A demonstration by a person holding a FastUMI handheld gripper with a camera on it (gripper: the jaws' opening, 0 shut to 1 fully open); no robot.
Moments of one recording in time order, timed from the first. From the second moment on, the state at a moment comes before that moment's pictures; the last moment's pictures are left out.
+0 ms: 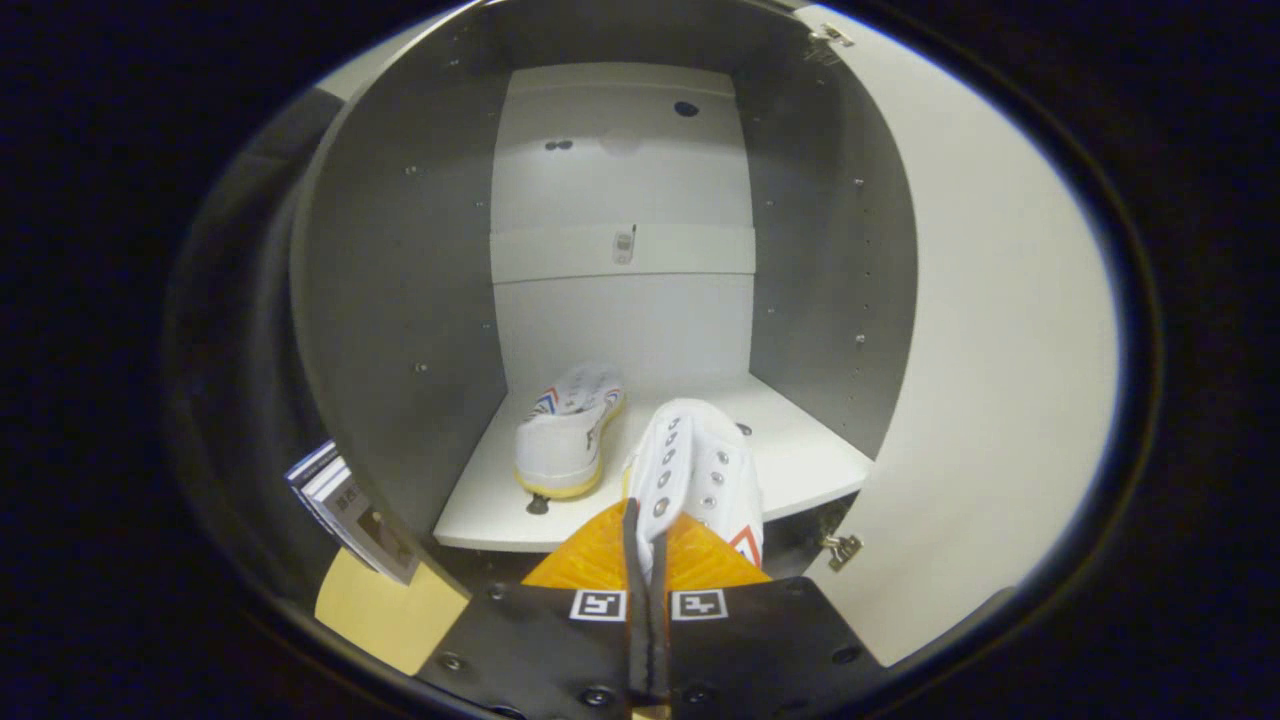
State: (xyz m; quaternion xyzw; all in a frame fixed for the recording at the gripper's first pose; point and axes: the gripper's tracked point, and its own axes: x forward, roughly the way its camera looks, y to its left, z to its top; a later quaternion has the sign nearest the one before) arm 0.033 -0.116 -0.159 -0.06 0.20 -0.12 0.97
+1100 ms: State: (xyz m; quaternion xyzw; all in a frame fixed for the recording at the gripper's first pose) arm 0.185 -0.156 -0.184 -0.13 0.27 -0.03 0.95
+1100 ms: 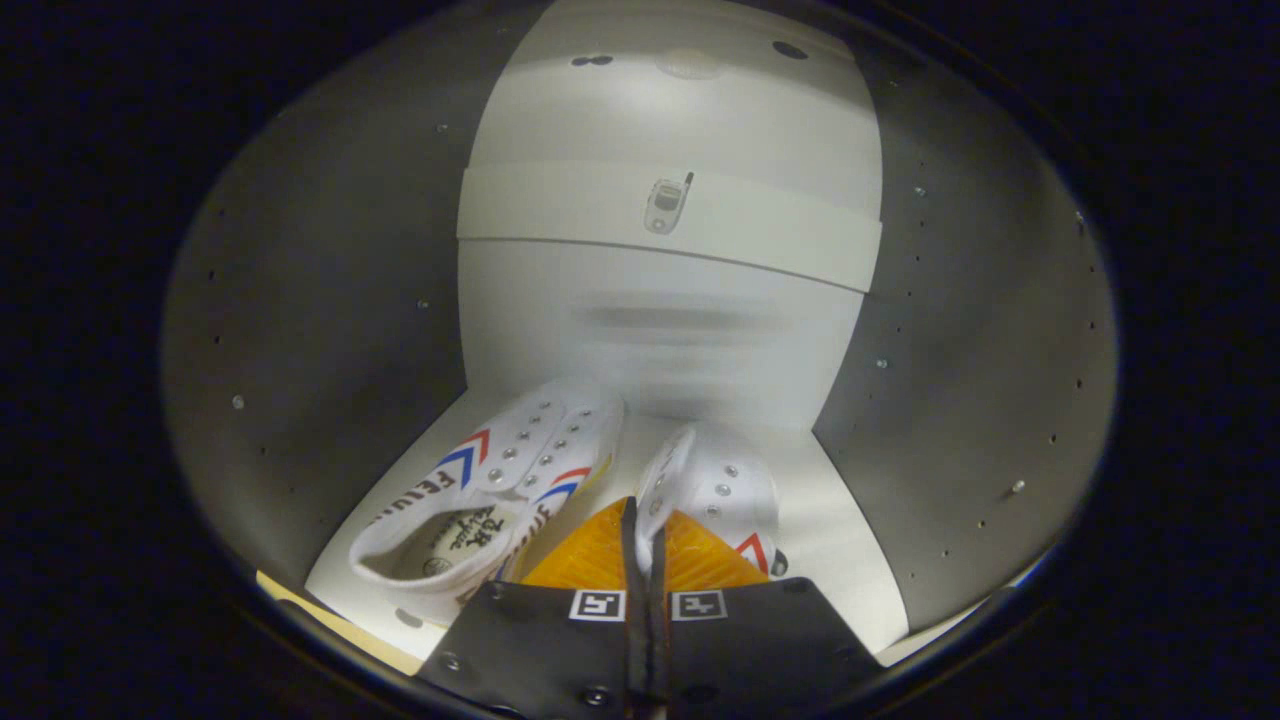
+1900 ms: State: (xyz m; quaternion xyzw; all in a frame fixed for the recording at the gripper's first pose) arm 0.180 -0.165 -0.183 -0.11 0.26 -0.06 0.96
